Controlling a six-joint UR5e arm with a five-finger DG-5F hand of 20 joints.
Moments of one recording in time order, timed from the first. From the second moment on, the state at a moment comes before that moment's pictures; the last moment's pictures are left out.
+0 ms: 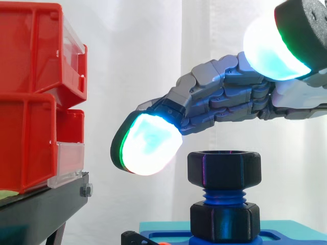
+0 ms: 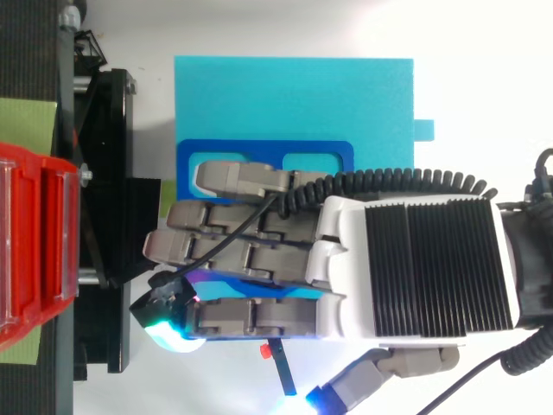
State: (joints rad) arm 0.23 -2.18 -1.24 -2.87 -1.50 -1.27
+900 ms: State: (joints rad) arm 0.17 -2.18 -1.24 -2.88 -1.57 -1.27
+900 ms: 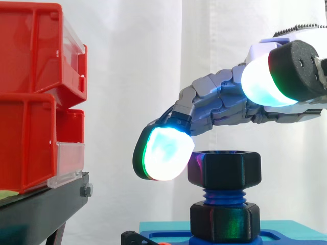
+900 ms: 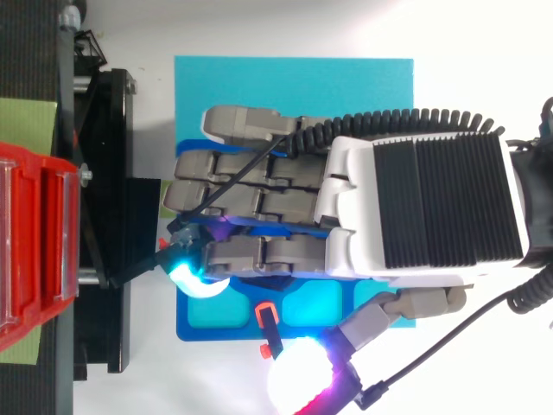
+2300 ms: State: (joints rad) arm 0.09 -2.18 -1.15 -3.03 -1.67 -1.33
